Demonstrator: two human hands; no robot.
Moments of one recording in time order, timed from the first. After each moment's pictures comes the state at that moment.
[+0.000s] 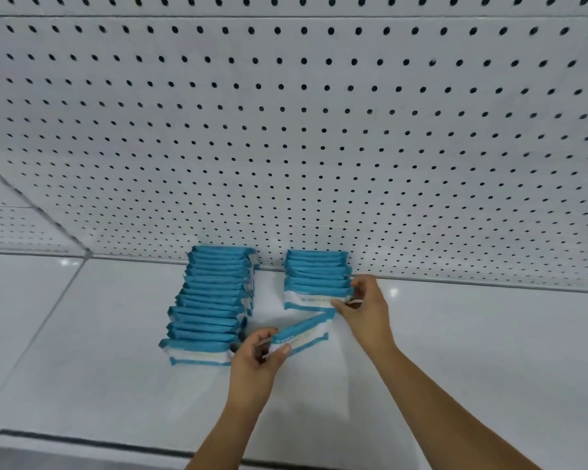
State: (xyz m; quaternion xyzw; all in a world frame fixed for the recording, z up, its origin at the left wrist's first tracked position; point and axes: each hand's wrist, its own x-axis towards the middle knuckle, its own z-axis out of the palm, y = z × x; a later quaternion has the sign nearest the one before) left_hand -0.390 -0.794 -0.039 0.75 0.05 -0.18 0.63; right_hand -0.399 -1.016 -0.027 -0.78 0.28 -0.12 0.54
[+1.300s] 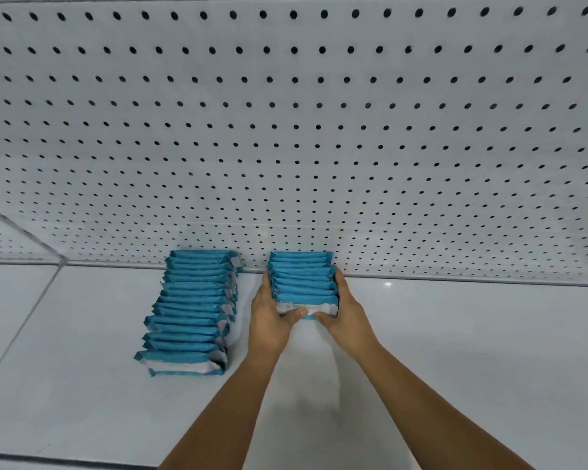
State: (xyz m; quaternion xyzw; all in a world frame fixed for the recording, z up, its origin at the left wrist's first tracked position) left_hand -0.320 -0.873 -0.060 0.82 -0.09 -0.14 0.55; right_hand -0.393 -1.021 -0.041 -0.80 0.22 0.00 0.55
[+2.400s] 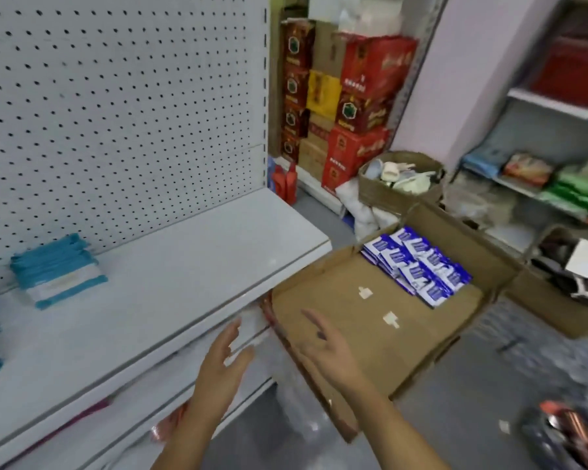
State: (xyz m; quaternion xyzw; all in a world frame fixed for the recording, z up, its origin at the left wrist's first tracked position) left_hand -0.737 -0.852 0.015 0.70 -0.31 -0.39 0.51; right_hand -0.920 -0.955 0.047 -0.65 0.48 -0.22 0.55
